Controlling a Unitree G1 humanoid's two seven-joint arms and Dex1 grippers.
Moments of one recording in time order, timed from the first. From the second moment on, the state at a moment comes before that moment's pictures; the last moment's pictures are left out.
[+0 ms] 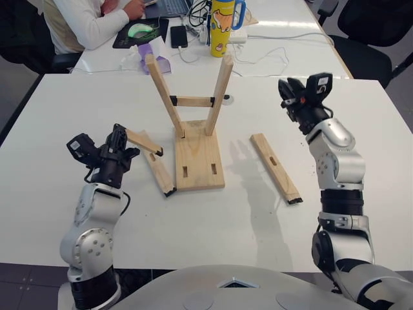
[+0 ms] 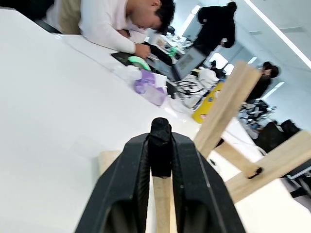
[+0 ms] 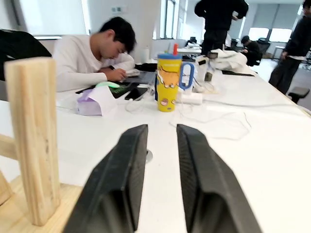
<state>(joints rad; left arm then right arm) 0.16 0.06 0.21 -0.59 -0.74 0.50 0.27 -0.37 -0.31 -0.14 0.09 0.29 0.33 0.29</state>
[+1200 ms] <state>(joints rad) 0.12 -0.07 0.23 -0.40 -0.55 0.32 0.24 -0.26 -0.25 -0.10 0.01 0.24 0.33 0.28</state>
